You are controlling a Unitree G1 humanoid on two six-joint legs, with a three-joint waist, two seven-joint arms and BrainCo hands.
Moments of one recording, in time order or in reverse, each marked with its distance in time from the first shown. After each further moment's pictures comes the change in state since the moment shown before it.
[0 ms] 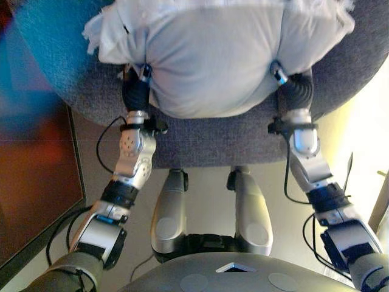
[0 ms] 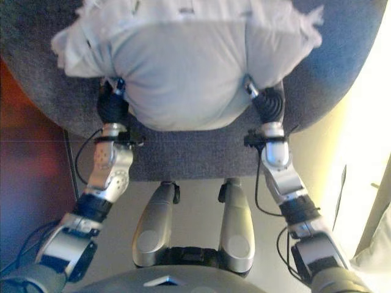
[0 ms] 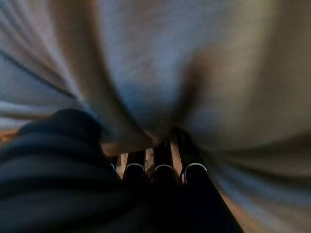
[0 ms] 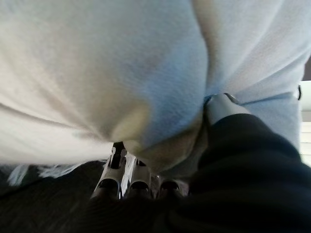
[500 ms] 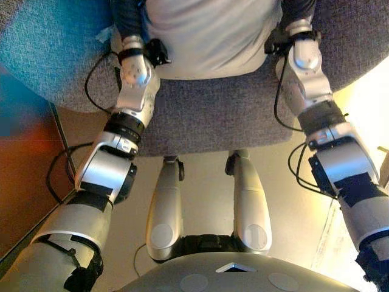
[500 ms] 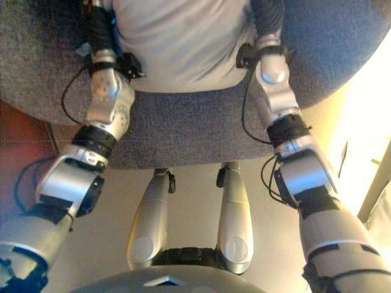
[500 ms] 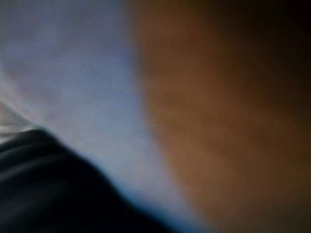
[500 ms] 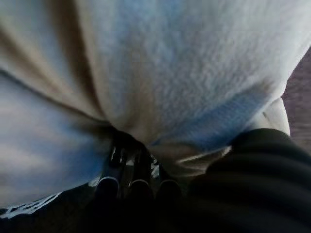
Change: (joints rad) left arm -0.556 0.040 -0.040 0.487 0.004 0.098 0.146; right arm -0.645 0.026 0.119 0.636 0.262 0.050 0.079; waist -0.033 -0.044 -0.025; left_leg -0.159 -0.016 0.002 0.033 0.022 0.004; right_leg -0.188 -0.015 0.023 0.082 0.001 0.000
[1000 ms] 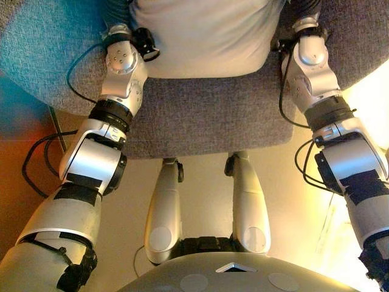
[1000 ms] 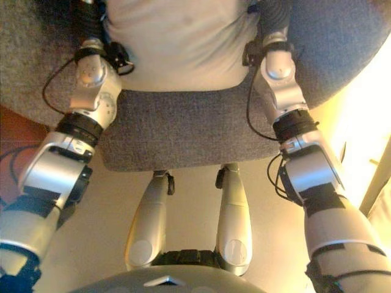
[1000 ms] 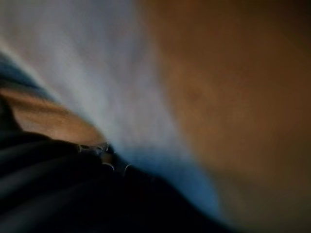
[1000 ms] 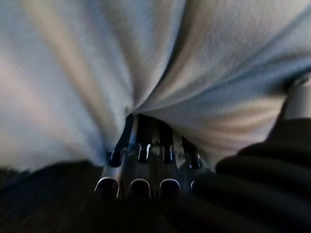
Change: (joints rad) left arm 0.051 0.113 -0.038 -0.001 -0.106 0.038 -0.006; right arm 0.162 -0.090 0.000 -0.150 -0.023 0.021 -0.072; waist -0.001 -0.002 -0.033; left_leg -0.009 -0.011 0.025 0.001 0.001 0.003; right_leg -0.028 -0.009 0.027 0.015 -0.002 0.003
